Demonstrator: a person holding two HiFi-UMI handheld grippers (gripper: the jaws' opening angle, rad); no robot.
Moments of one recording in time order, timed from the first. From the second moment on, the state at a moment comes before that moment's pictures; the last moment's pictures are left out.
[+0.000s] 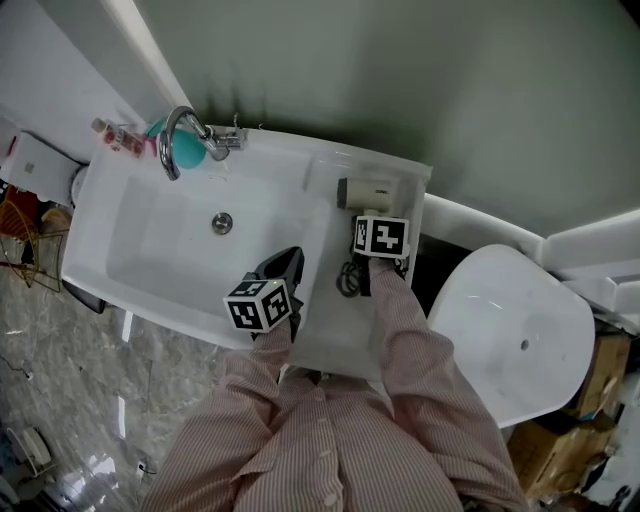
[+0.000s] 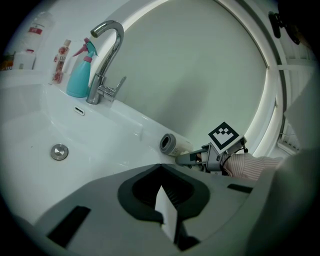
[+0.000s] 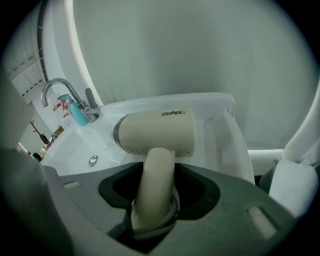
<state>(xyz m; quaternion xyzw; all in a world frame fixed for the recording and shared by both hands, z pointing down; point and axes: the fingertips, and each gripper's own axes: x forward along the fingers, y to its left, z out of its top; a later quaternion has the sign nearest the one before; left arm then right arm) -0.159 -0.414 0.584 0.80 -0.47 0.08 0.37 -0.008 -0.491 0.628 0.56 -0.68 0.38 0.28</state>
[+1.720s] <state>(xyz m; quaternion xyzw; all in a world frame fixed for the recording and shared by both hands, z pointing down) -0.179 -0.331 0.465 0.86 -0.47 0.02 0.21 -0.028 -0.386 0.478 0.50 -0.83 0.24 0.07</state>
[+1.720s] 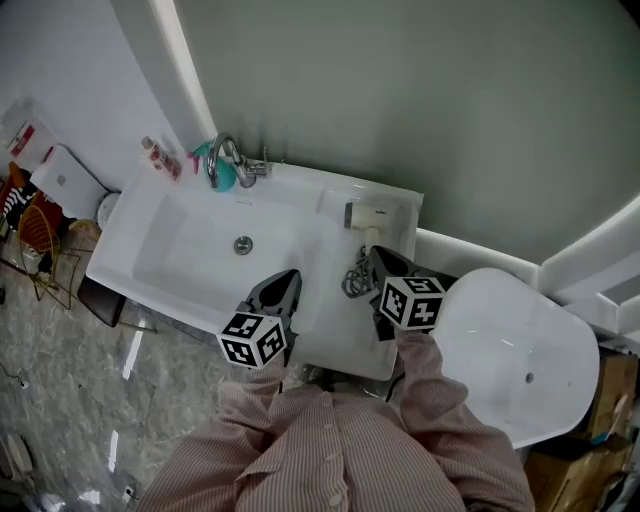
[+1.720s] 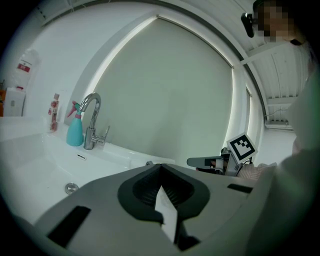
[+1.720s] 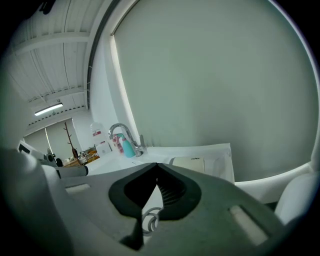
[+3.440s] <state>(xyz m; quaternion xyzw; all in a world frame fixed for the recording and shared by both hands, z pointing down) -0.212 -0.297 0.380 0.85 -0.53 -0.01 0.08 0.024 -0.328 0.378 0.51 -0.85 0.11 -0.02</state>
